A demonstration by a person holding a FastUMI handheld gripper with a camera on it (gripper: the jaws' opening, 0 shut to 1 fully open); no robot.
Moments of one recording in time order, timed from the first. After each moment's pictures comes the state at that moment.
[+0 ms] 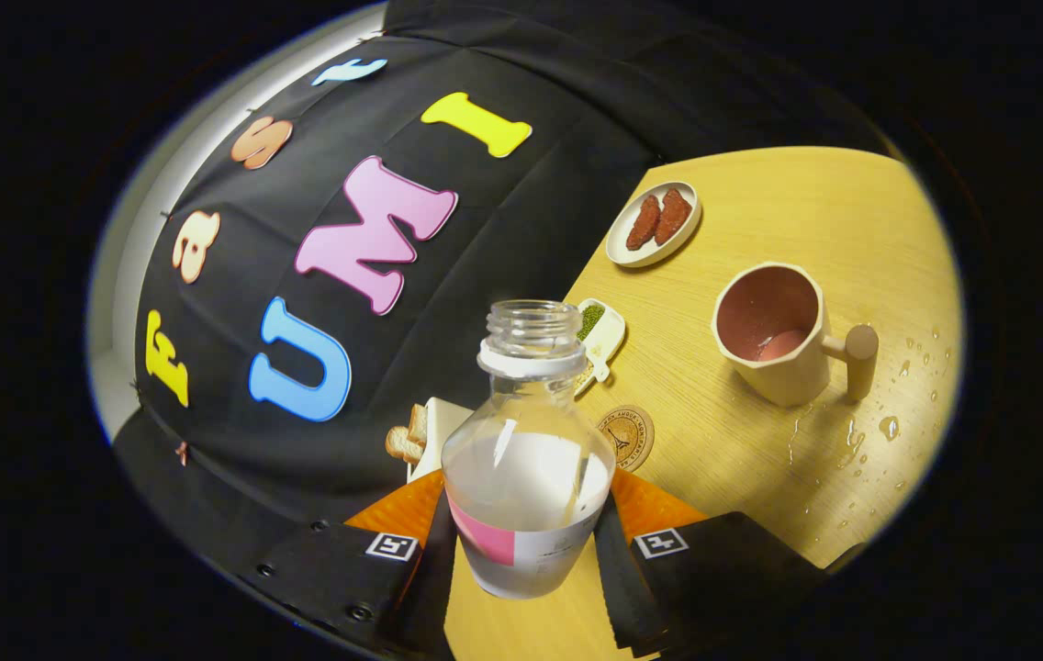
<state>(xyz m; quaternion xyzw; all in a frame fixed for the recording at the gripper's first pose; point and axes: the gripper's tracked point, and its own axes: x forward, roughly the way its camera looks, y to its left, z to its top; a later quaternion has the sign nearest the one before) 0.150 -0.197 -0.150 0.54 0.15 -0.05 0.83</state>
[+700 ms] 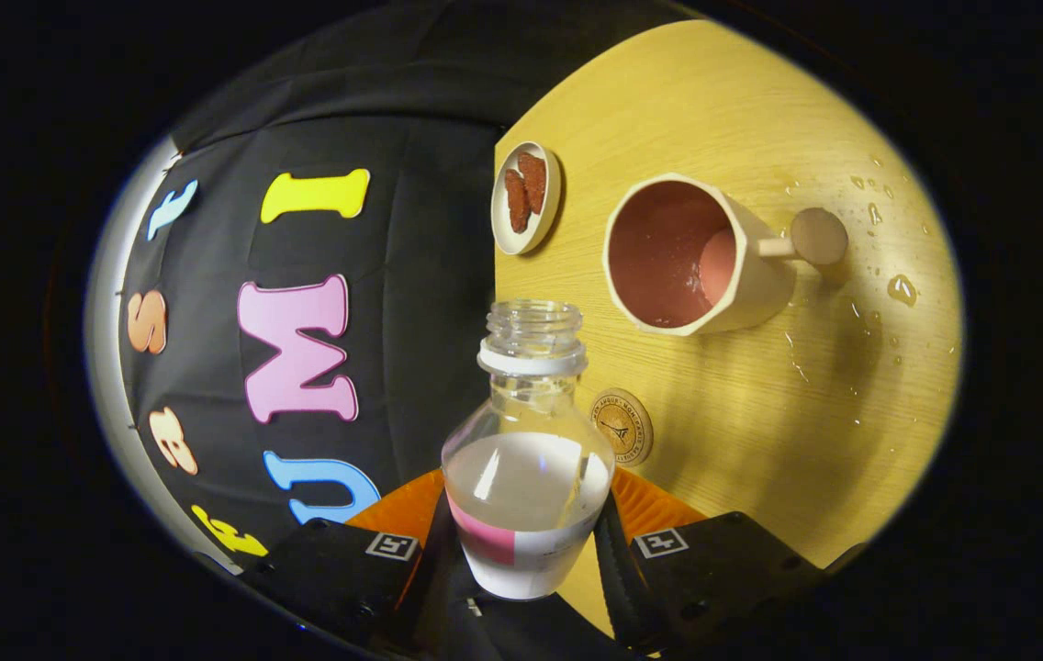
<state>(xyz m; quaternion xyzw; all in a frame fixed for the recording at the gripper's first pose) 0.178 -0.234 -0.177 0.74 0.16 -0.13 0.64</state>
